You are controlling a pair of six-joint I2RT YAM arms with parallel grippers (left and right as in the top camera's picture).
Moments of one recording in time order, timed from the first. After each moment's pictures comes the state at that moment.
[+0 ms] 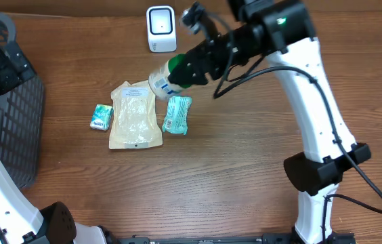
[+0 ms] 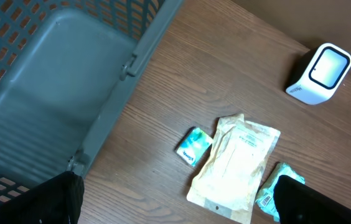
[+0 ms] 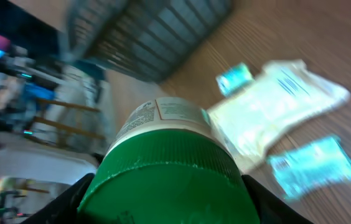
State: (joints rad) left arm 0.42 1.66 2.27 -1.57 0.09 -0.18; right arm 0.40 2.11 2.57 -1.56 -0.94 -0.23
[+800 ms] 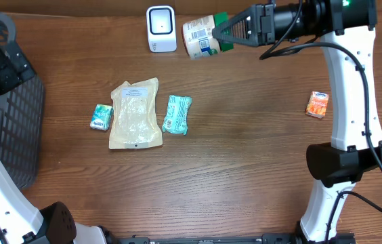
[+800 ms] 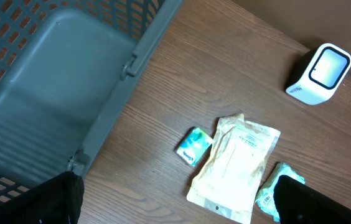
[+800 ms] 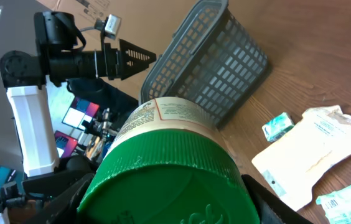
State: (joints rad) left arm 0.42 1.66 2.27 -1.57 0.09 -0.17; right arm 0.16 2.10 2.57 -1.51 -1.33 -0.12
